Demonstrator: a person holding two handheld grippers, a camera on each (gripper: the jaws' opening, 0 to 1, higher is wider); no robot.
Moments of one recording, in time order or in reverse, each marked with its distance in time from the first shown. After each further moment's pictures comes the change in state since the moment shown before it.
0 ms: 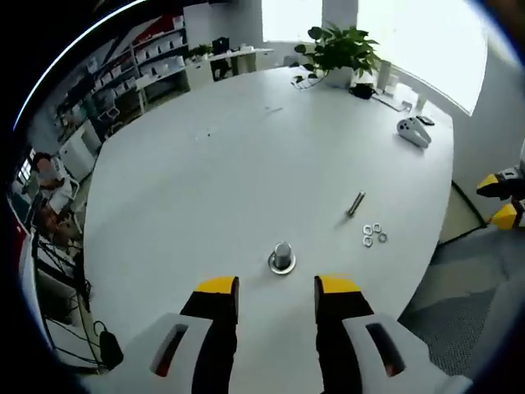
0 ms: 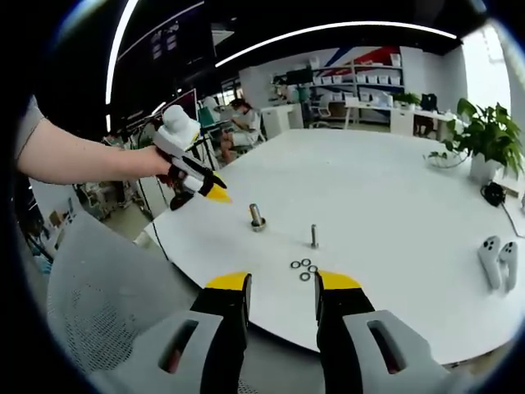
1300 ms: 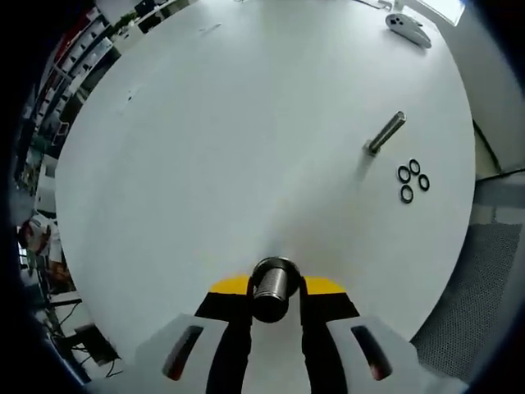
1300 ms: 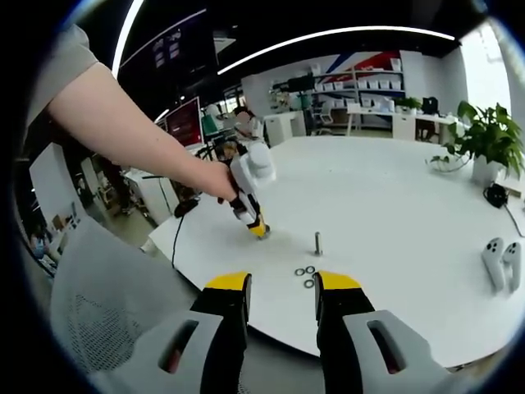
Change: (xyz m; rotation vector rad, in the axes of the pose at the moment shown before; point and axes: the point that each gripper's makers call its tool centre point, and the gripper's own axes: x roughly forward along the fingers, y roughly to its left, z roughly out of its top) left arm 0.121 -0.010 -0.022 0.302 0.491 -0.054; right arm -0.002 0.004 0.008 0.007 -0.046 0.027
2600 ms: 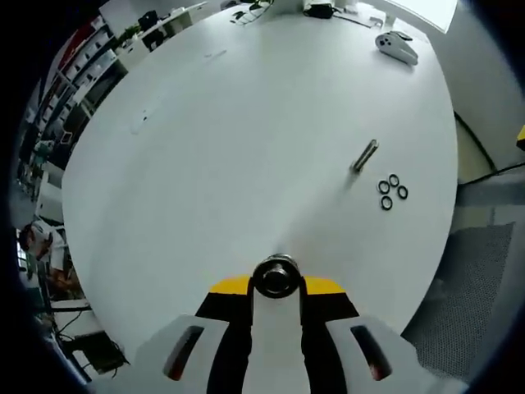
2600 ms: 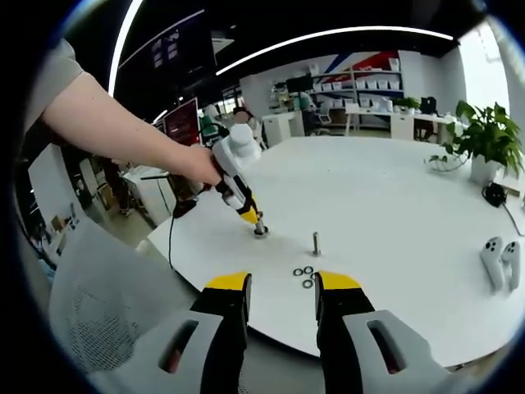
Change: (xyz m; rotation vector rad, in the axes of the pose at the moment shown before) left arm -0.037 0.007 0.005 0.024 -0.088 0.004; right arm 0.000 -0.002 0.000 0.006 -0.001 -0.010
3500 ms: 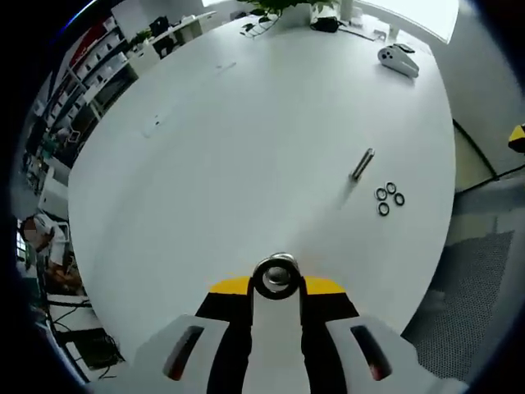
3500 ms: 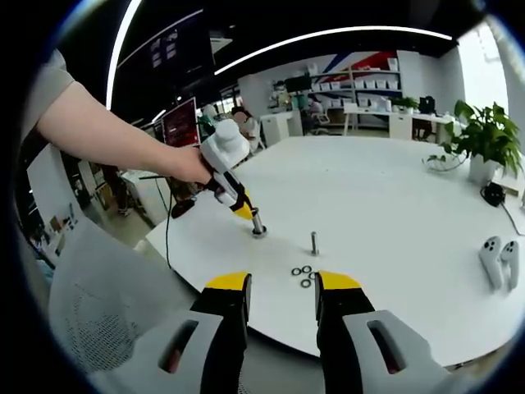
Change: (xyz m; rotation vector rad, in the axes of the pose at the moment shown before) left arm -0.014 0.001 0.000 -0.042 -0.079 0.015; right arm 0.000 -0.001 -0.001 -0.001 0.004 -0.007
